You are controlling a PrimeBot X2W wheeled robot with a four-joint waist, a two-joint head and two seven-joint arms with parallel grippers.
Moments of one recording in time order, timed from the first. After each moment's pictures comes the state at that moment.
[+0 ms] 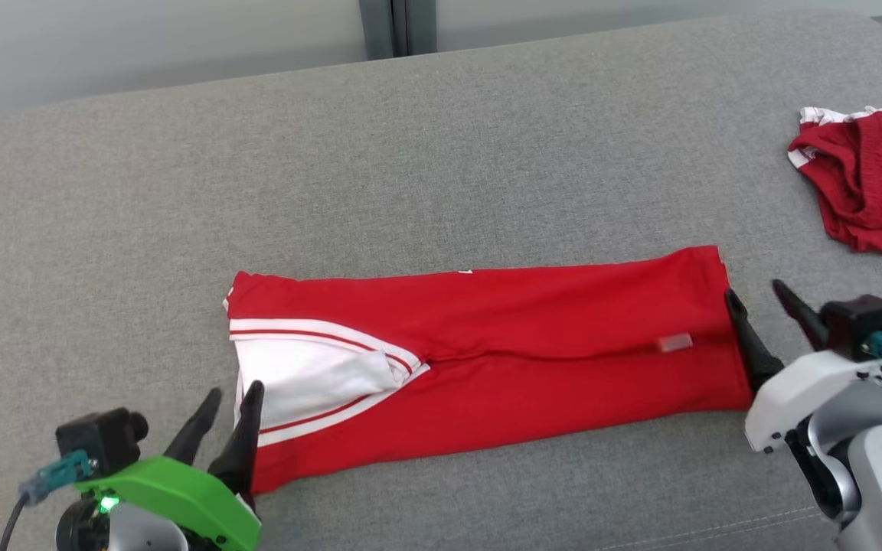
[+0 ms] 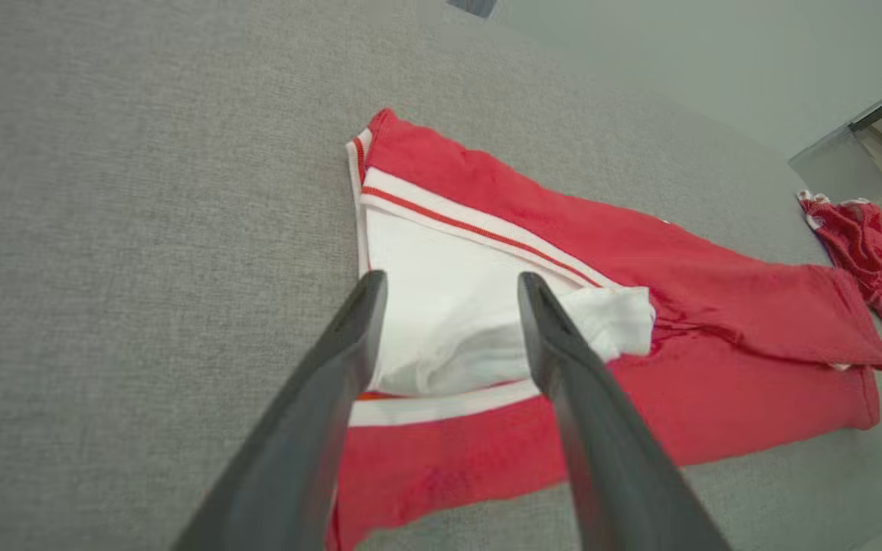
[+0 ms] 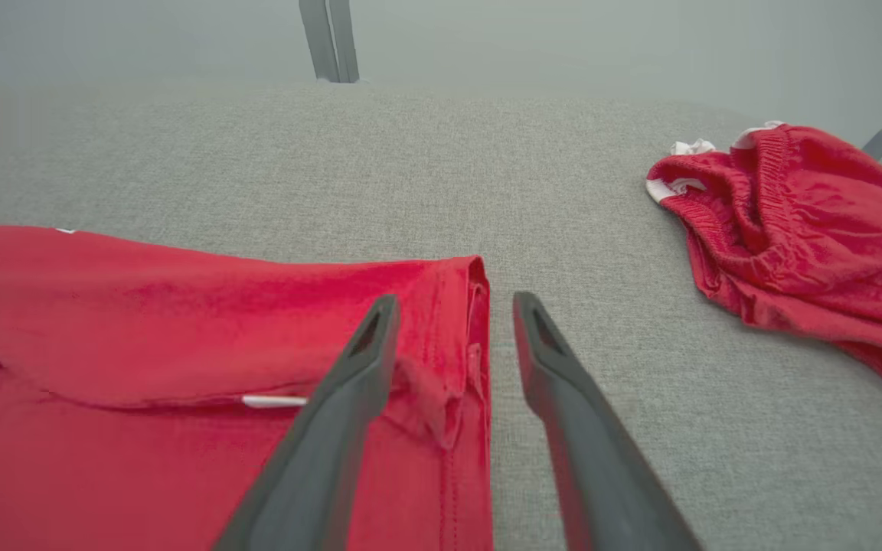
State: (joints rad) left arm 0.03 0.28 -0.23 -0.07 -0.74 0.05 0.19; right arm -0.19 -0.27 0.06 0.24 0.23 0.13 0.03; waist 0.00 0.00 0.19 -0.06
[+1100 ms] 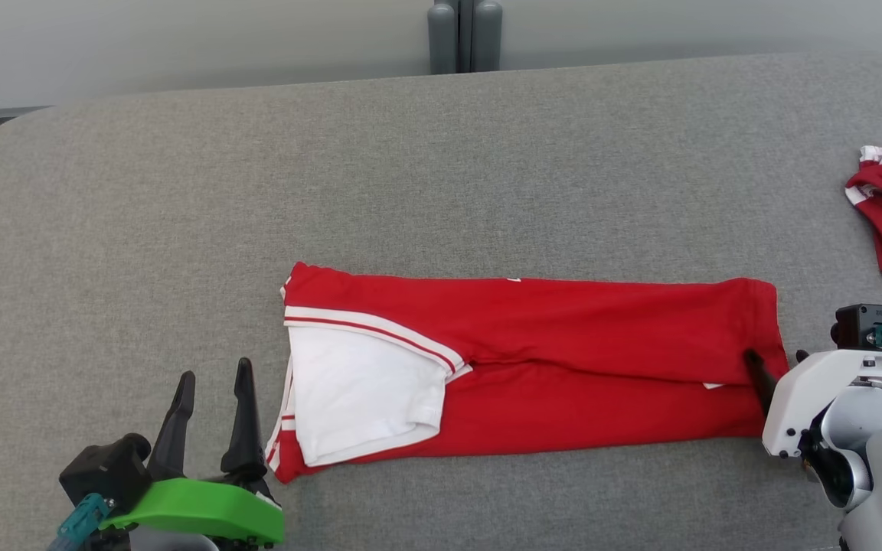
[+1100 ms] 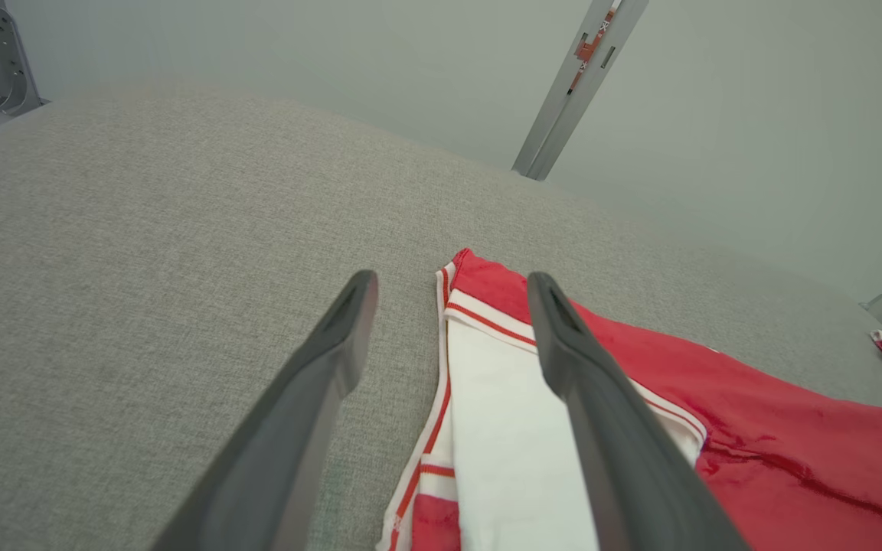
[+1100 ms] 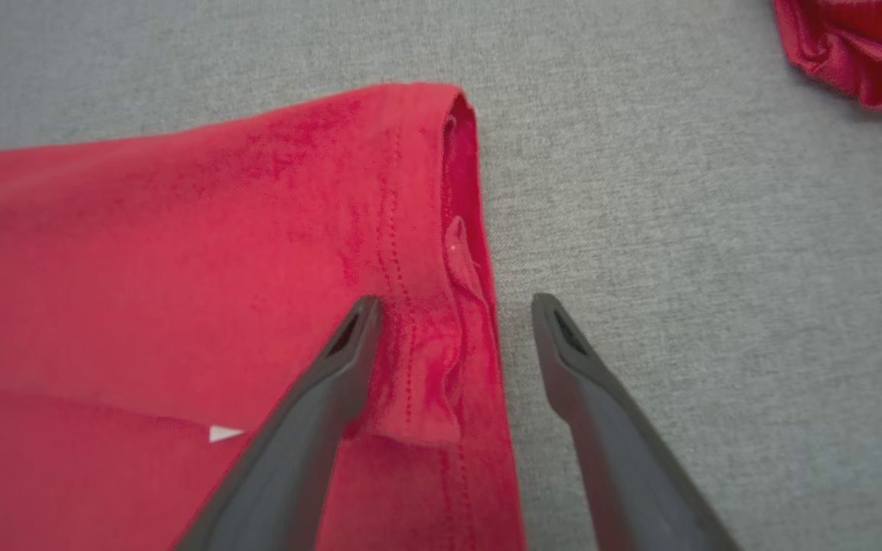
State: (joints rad) left arm 0.04 0.18 -0.23 -0.02 -0.59 0.13 -0.13; right arm -0.25 -0.20 -0.11 0.44 0.25 0.13 0.34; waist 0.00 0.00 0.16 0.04
